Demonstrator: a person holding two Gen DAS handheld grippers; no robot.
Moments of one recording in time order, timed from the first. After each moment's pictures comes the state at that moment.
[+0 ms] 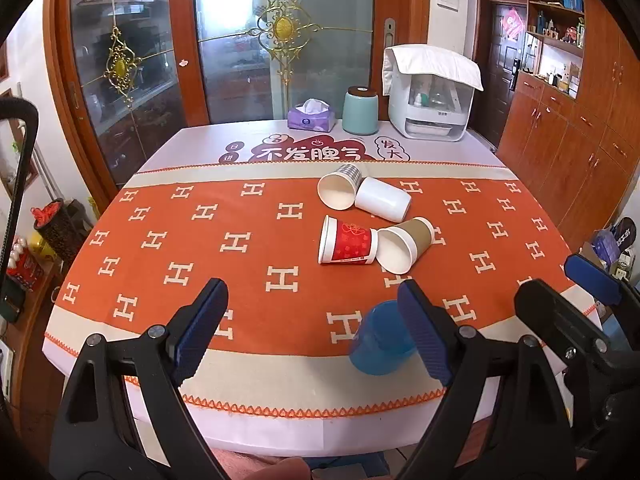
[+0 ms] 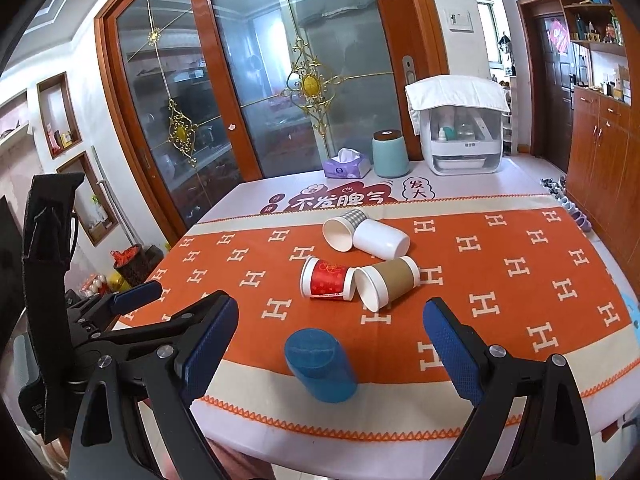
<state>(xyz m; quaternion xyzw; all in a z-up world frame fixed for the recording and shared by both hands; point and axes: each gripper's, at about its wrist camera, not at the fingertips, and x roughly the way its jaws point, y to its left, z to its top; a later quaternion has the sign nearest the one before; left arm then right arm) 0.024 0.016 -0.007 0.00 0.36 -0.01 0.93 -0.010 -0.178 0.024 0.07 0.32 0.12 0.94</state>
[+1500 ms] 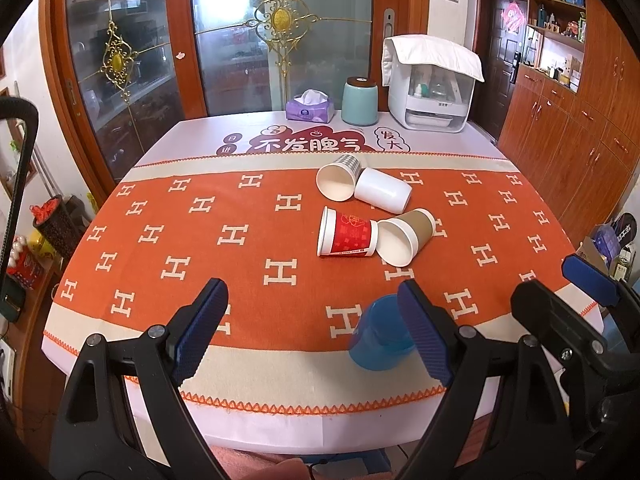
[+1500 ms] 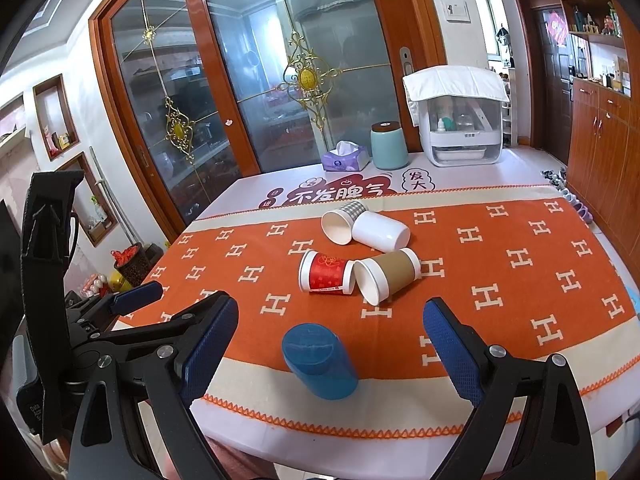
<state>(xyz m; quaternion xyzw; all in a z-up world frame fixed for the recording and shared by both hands) 0.027 0.016 -0.017 0.01 0.37 -0.01 0.93 -0.009 -0.178 0.019 0.08 0.33 0.12 0.93</state>
